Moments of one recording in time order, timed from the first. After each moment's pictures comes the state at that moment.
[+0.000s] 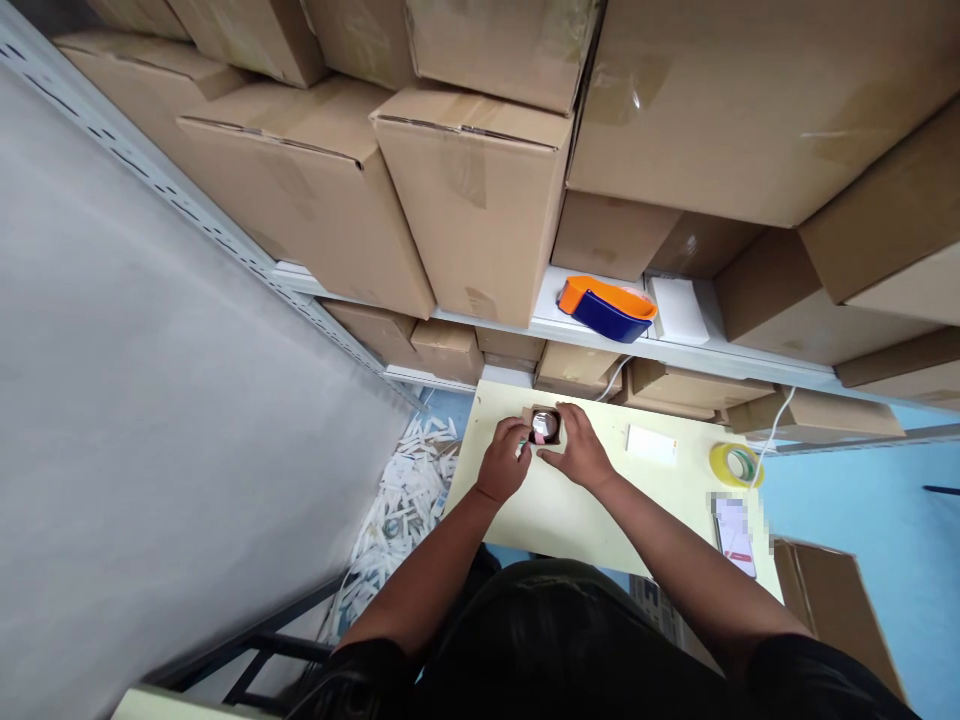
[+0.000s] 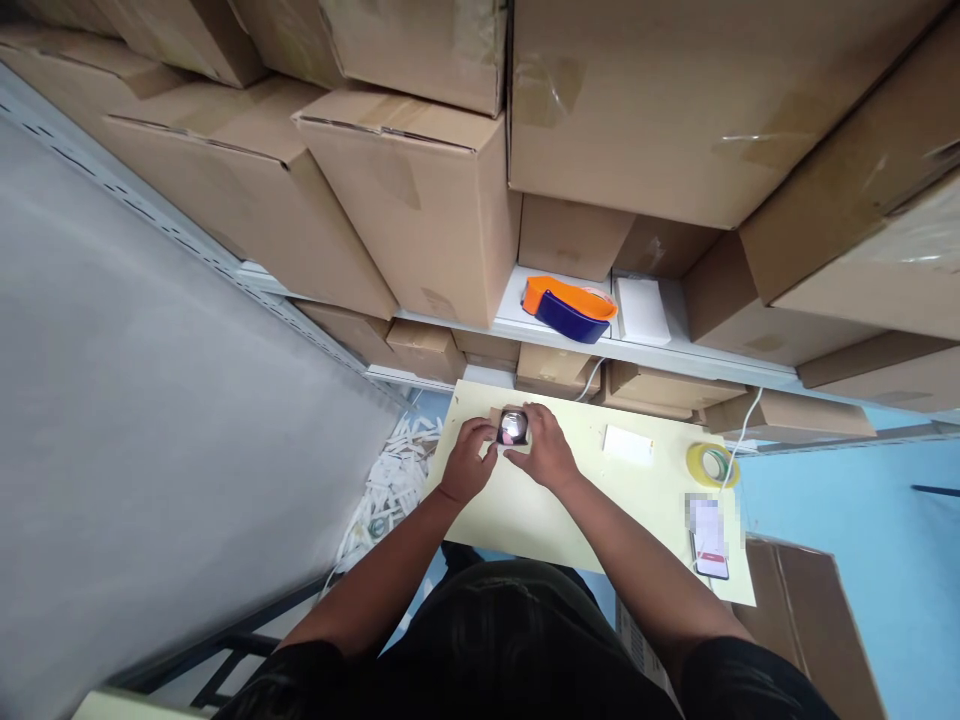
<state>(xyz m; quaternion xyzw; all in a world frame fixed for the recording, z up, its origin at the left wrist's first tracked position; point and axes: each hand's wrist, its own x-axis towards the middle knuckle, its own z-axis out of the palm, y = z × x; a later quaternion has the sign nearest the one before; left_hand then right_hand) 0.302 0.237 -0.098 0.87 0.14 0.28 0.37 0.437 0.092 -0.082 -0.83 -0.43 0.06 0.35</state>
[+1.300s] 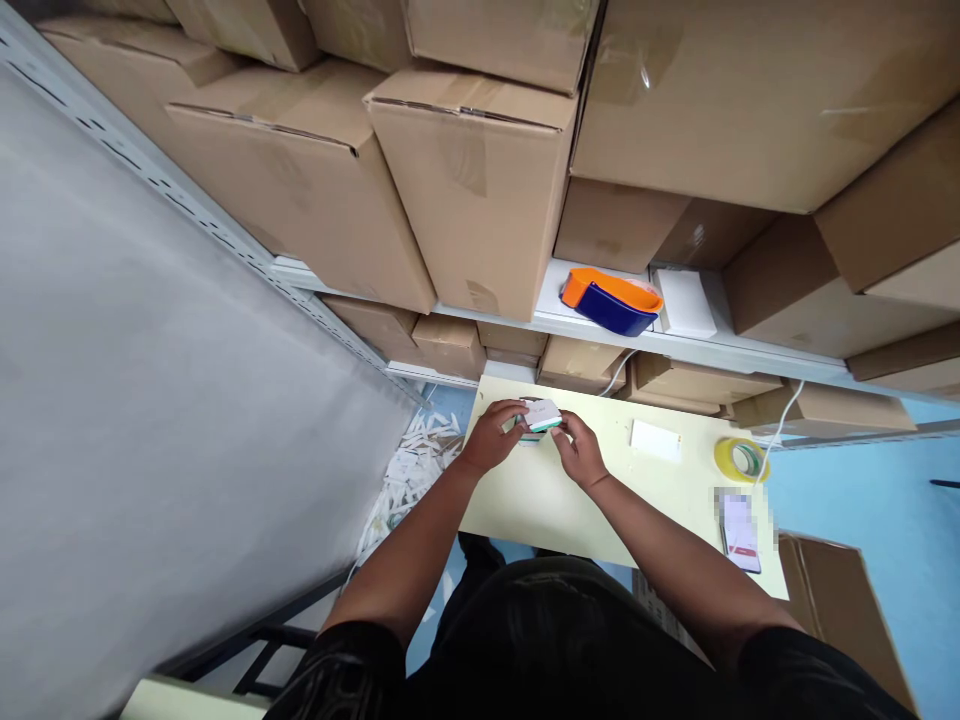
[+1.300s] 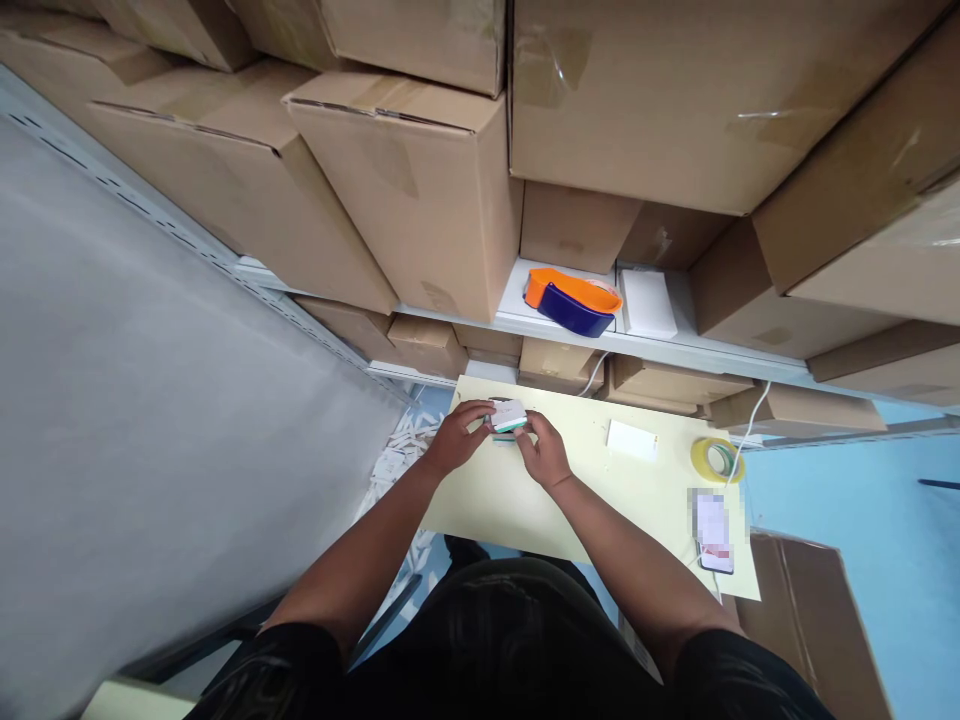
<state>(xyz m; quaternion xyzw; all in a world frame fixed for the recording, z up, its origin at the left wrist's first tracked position) 0.315 0.290 -0.086 0.84 0.11 0.21 0.49 0.423 0.099 -0.084 -0.77 -0.36 0.14 0.51</state>
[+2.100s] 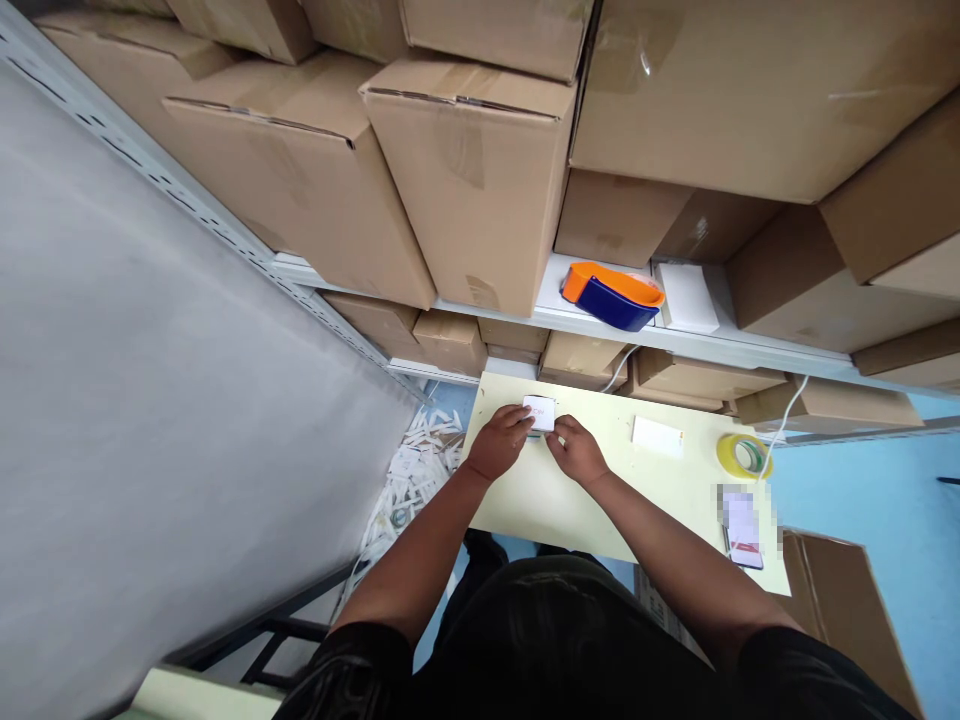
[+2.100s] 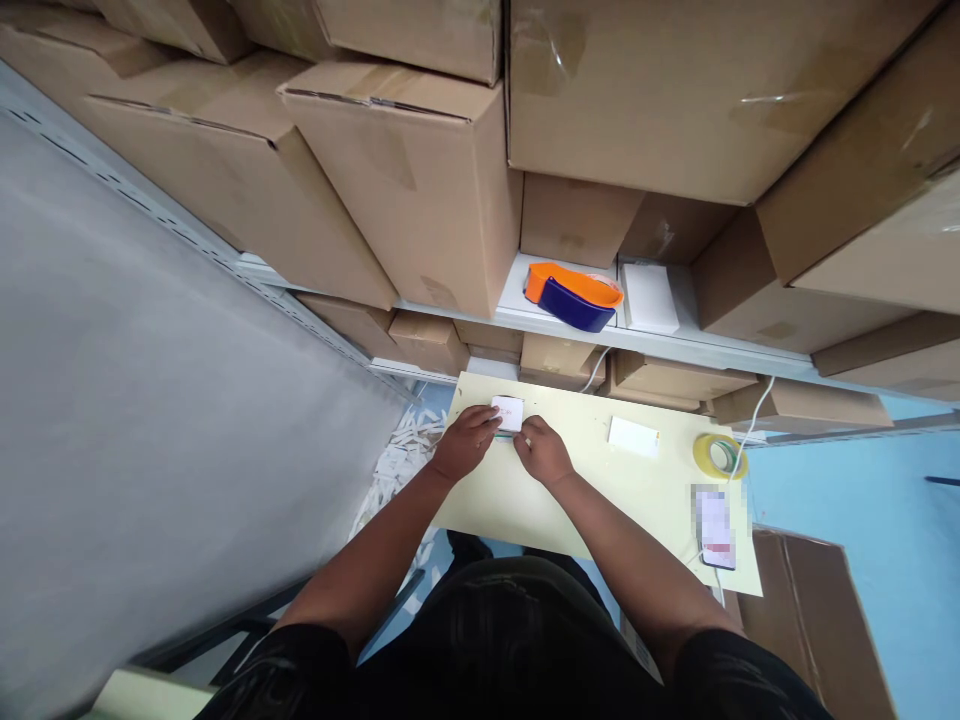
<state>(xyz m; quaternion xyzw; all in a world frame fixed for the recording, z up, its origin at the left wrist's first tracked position) 0.307 0.276 -0.104 0.93 0.02 0.22 0.31 0.424 0.092 -0.107 -0.82 -0.44 0.11 0.34</state>
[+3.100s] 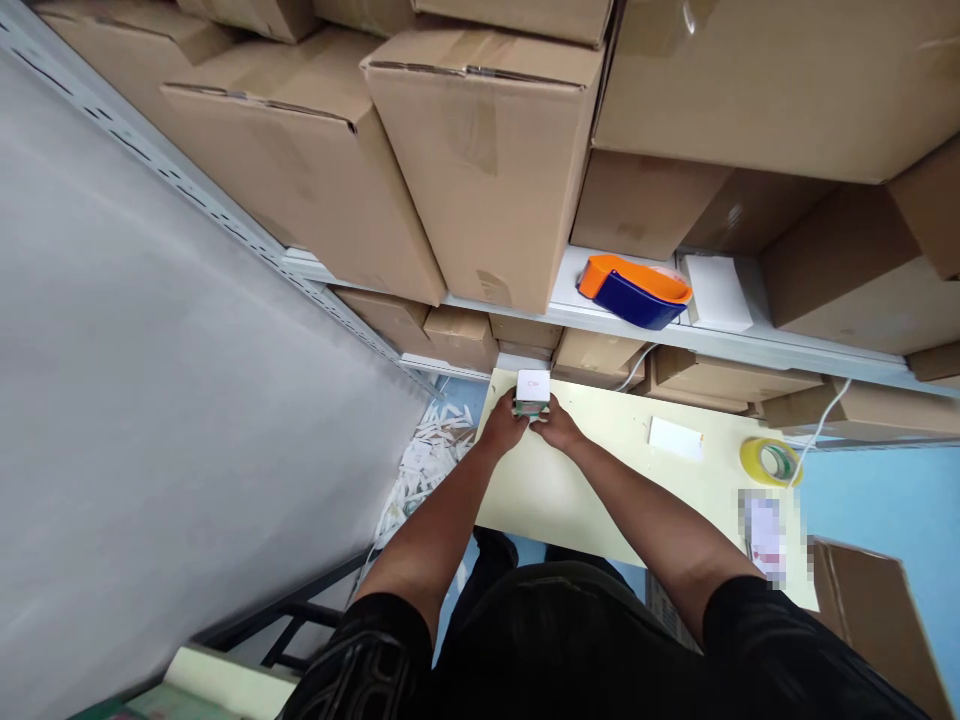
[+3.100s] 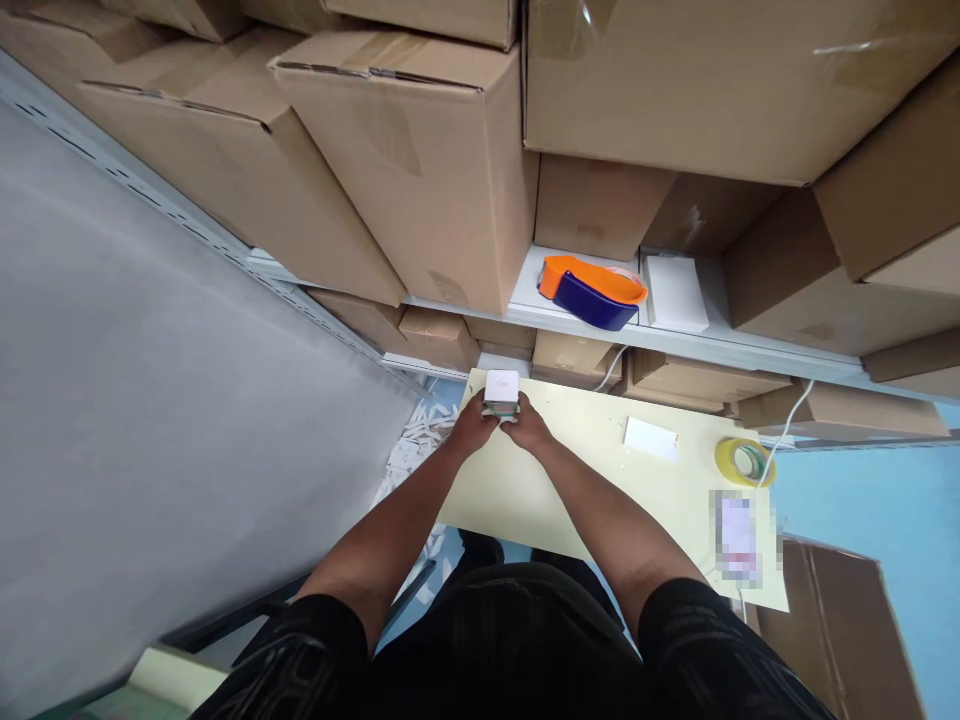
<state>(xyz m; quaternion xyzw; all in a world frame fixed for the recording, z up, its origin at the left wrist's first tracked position) 0.335 0.300 -0.156 0.77 0.26 0.12 0.57 0.444 0.171 -0.163 -0.79 -0.23 0.38 0.42</state>
